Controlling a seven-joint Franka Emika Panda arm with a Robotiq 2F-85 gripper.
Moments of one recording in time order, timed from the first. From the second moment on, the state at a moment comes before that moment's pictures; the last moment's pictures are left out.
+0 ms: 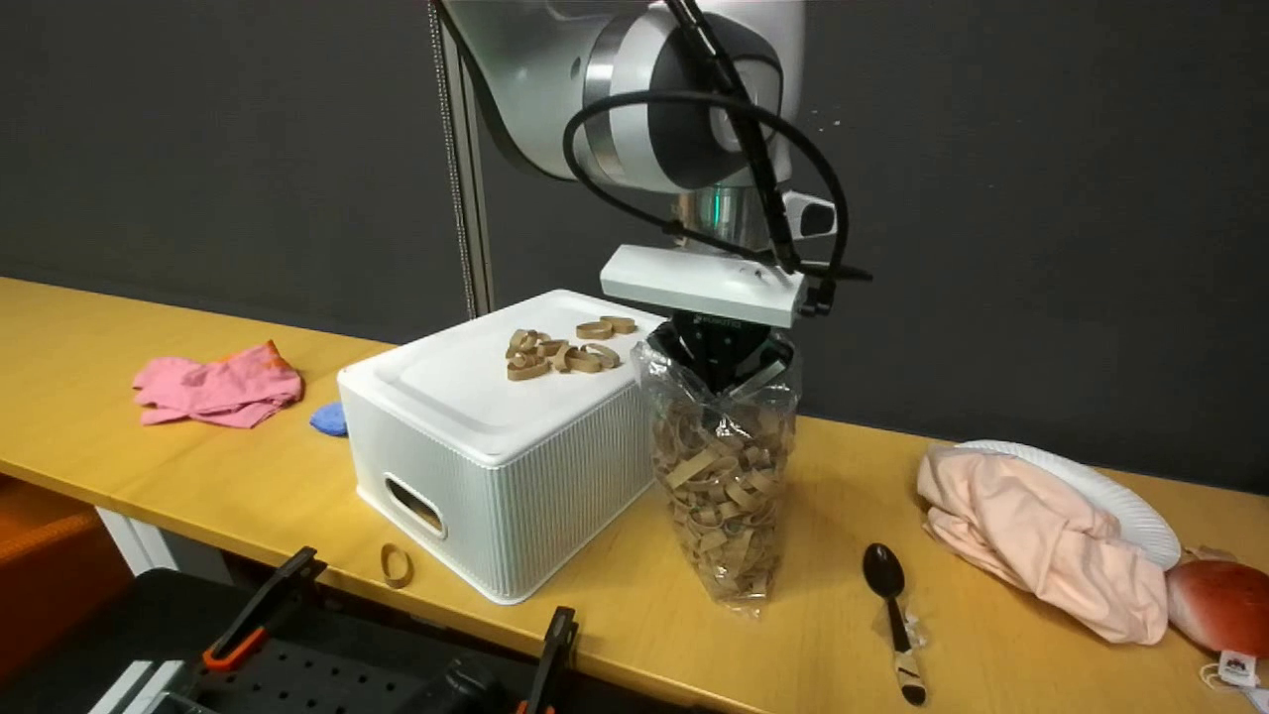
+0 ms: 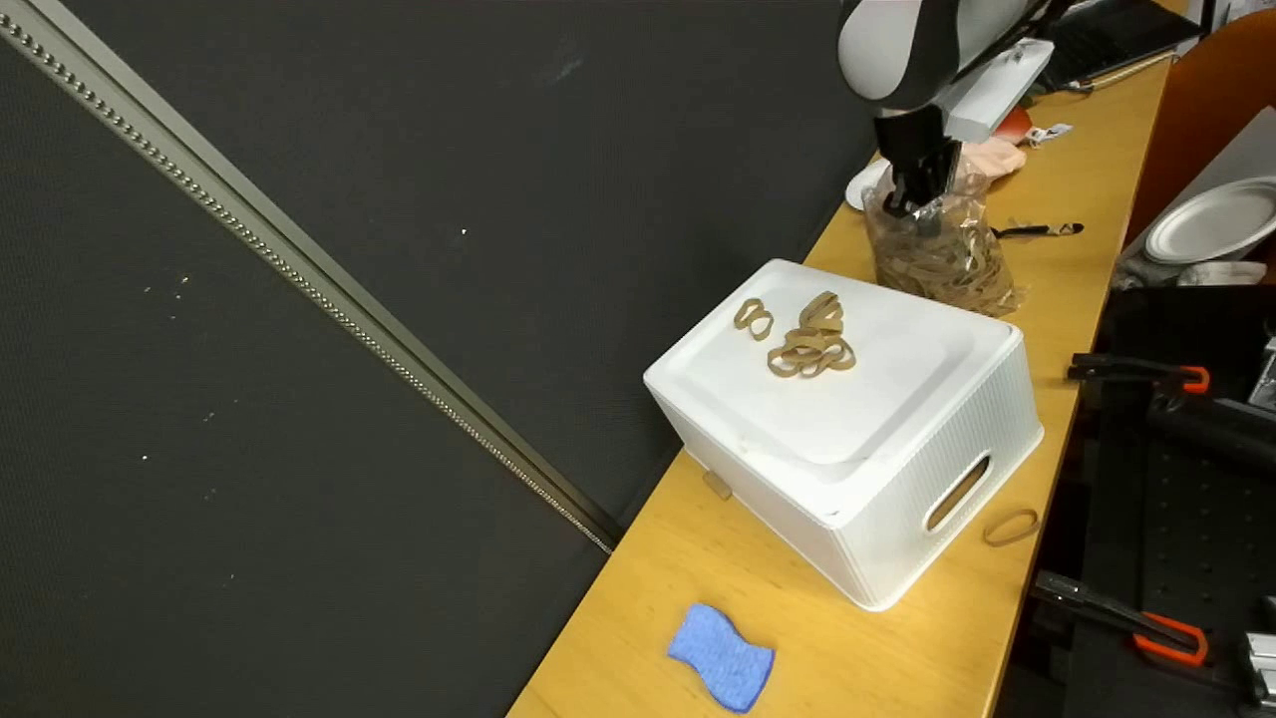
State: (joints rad) arm -0.20 0.24 -0.18 -2.22 0.05 2.52 -0.24
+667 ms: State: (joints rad) arm -0.20 0.27 -0.16 -2.20 0.05 2.53 -0.23
